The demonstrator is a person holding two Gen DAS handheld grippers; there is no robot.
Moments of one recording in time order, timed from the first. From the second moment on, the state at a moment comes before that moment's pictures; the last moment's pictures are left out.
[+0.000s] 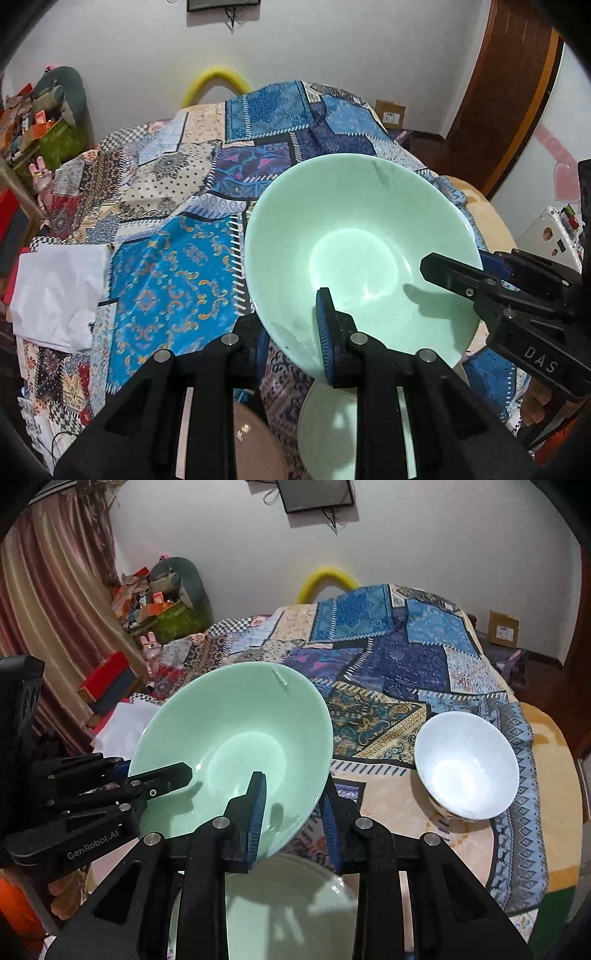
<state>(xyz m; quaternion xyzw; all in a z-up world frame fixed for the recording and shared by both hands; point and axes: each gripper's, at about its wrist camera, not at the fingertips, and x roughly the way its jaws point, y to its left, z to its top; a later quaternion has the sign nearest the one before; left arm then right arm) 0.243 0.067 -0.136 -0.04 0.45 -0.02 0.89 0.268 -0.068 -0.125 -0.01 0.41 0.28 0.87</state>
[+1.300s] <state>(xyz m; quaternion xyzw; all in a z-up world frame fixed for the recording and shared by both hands) 0.118 0.177 -0.171 -0.11 0.48 0.07 0.87 0.186 0.038 -0.159 -0.03 0.44 0.37 0.81</state>
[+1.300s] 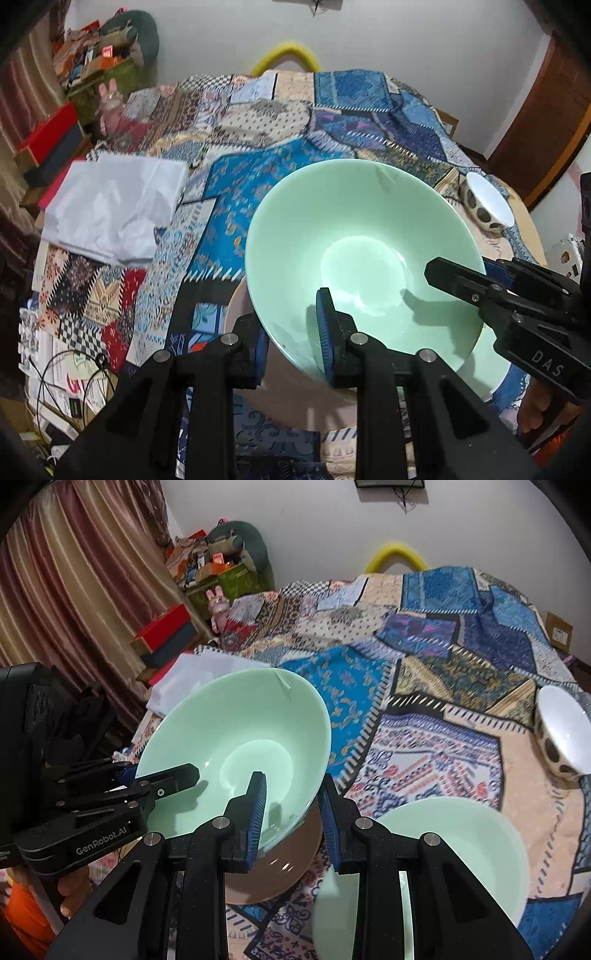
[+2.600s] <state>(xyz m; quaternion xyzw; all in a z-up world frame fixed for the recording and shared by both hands) 0.098 0.188 -0.222 -0.12 0.51 0.08 0.85 0.172 0.041 -0.196 -0.07 0.48 0.38 0.79</state>
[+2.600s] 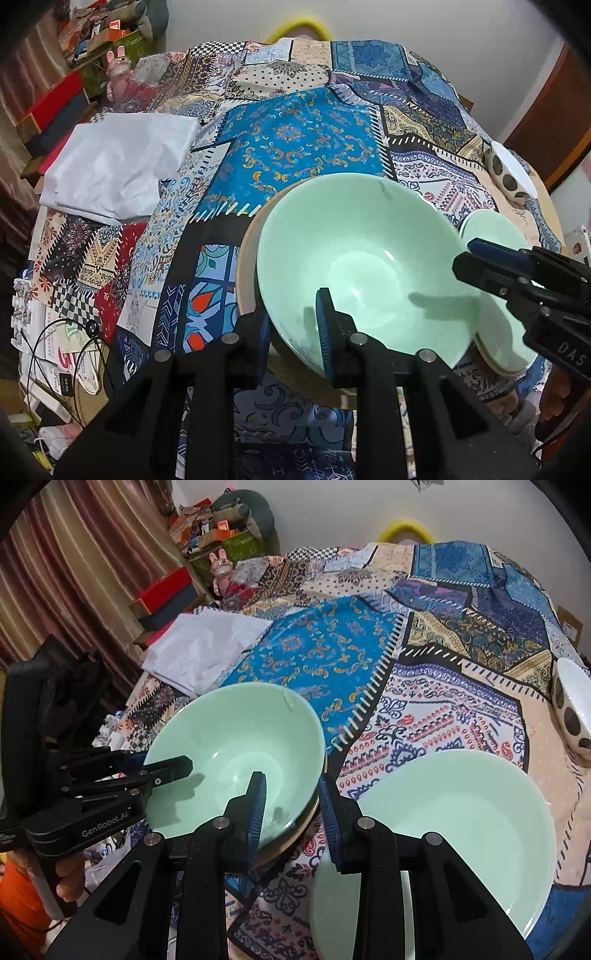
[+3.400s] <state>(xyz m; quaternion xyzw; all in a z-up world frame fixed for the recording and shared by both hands) 0.101 0.159 -0.147 -0.07 0.45 0.12 0.88 0.192 -0.049 -0.154 -0.03 0.43 0.33 0.84</state>
